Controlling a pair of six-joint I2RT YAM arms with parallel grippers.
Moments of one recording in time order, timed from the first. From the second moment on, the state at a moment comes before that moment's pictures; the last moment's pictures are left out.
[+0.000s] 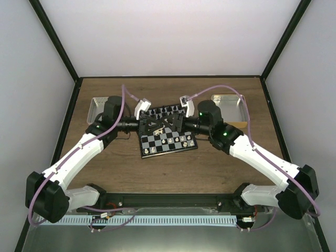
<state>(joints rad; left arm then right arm) -0.46 1.21 0.95 -0.21 0.89 -0.29 0.73 1.20 0.99 -0.08 -0.39 0.71</state>
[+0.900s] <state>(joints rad) -0.46 1.14 0.96 -0.38 0.42 -0.17 0.78 1.26 0.97 -0.08 -0.11 0.62</state>
